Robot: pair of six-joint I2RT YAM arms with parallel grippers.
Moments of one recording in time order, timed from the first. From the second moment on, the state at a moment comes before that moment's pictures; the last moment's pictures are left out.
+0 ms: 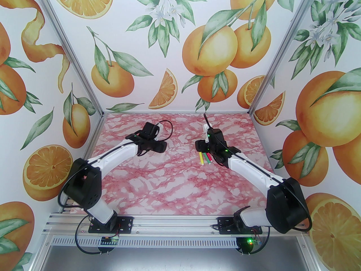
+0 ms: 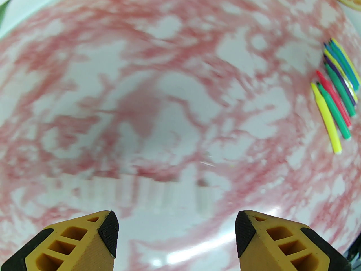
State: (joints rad) left arm -0.47 1.61 1.17 -0.45 -0.07 -0.15; right arm 0.38 1.39 0.91 -0.19 0.12 0.17
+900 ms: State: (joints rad) left arm -0.08 1.43 0.53 0.44 -0.27 0.04; right arm 0.06 1.39 0.52 0.42 0.21 0.14
